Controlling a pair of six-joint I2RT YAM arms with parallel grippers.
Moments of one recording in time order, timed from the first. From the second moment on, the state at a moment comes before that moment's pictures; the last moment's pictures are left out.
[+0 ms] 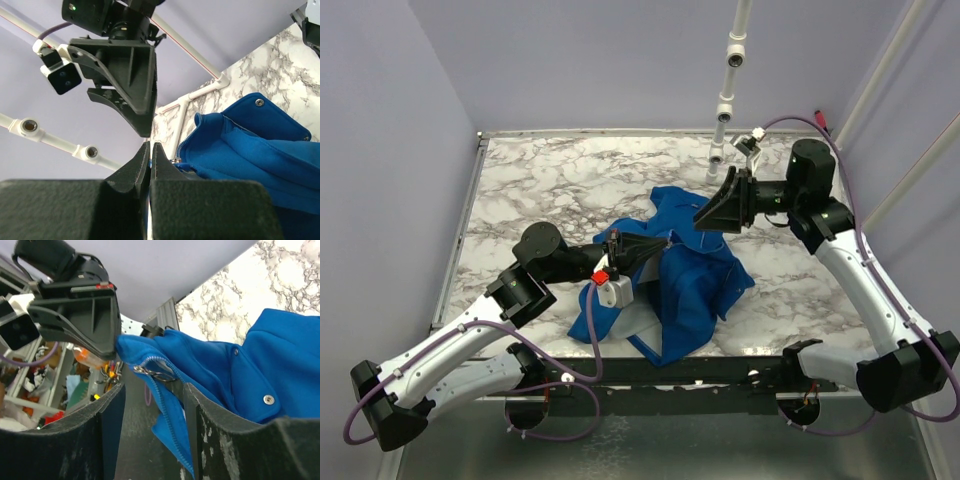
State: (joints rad) left arm -0.85 0.85 0.84 0.13 0.62 0.80; right arm 0.30 1.20 1.20 -0.23 -1.21 0.50
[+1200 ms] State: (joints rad) left arm -0.80 0.87 0.92 0.12 0.55 0.67; right arm 0.58 1.04 1.02 -0.15 -0.70 -0.34
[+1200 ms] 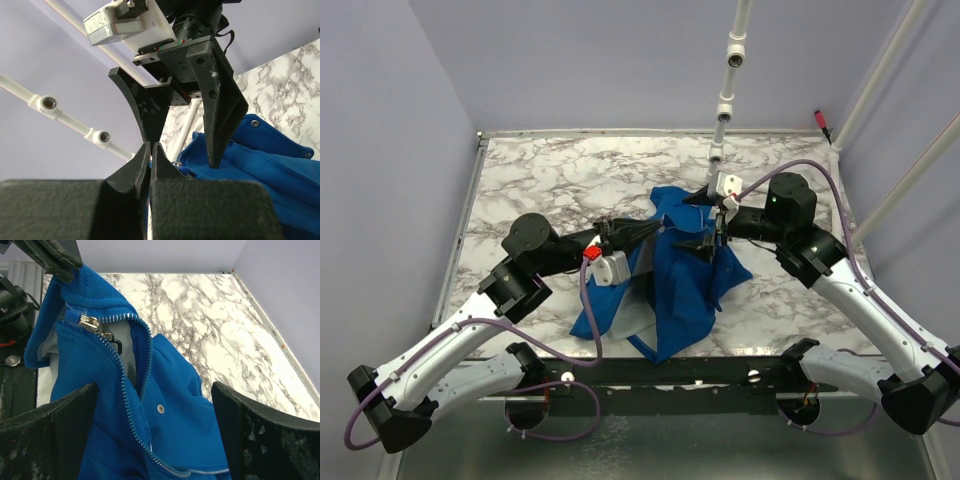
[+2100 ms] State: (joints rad) left arm -0.80 0.85 0.93 0.10 0.58 0.65; right arm 0.59 1.23 1.15 -0.03 -0.98 -0.40
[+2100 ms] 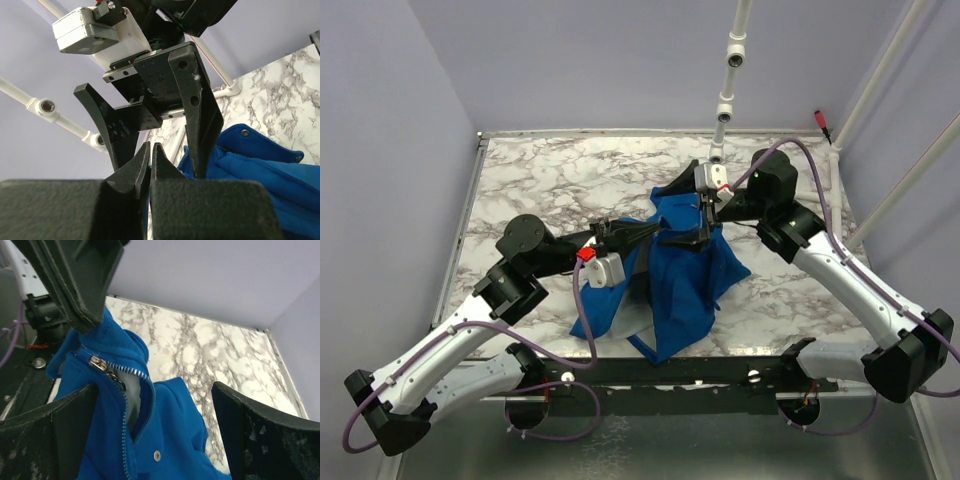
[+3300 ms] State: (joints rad) left arm -0.80 0.83 1.03 0.01 0.59 0.72; right arm 0.59 1.43 1.57 -0.67 -1.35 -0.35
